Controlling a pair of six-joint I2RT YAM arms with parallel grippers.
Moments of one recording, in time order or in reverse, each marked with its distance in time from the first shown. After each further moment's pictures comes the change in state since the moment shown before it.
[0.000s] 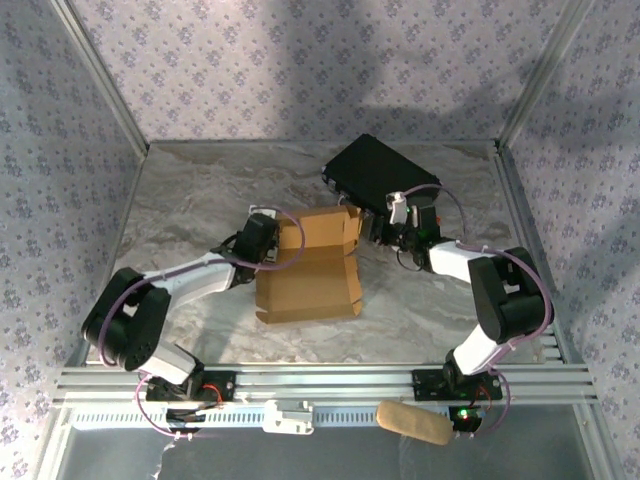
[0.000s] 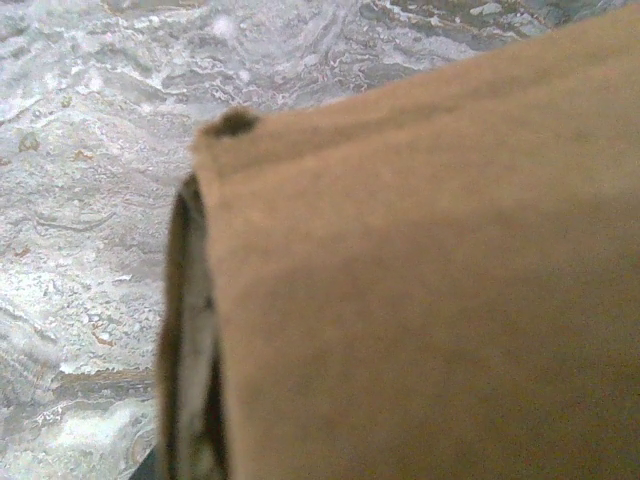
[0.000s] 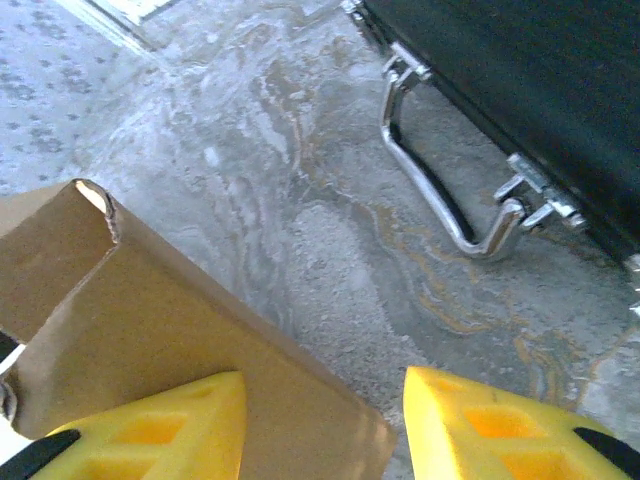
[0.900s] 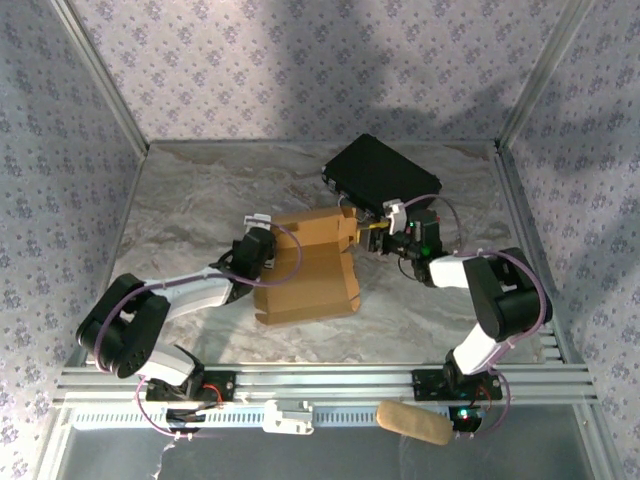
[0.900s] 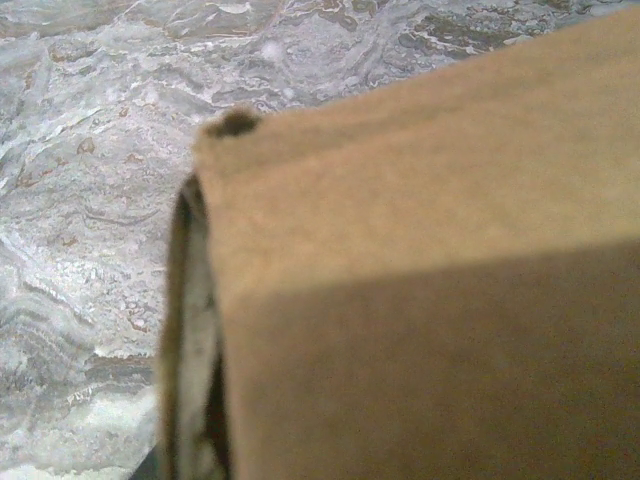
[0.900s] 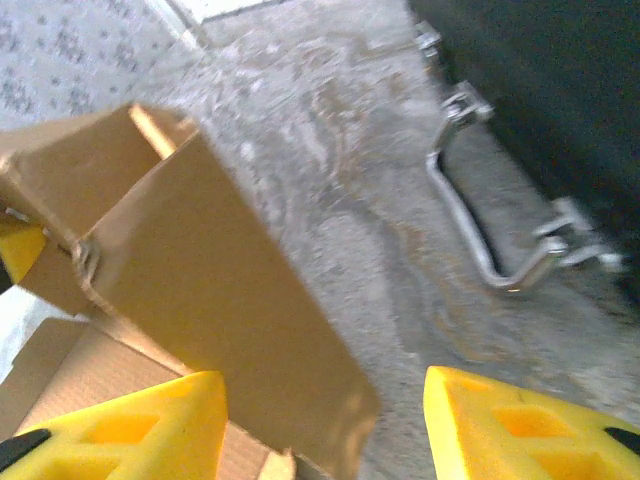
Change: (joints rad) left arm -0.042 -0.027 -0.131 0.179 -0.108 -0.018; right arm 0.024 0.023 -0.127 0.282 -0.014 -0.175
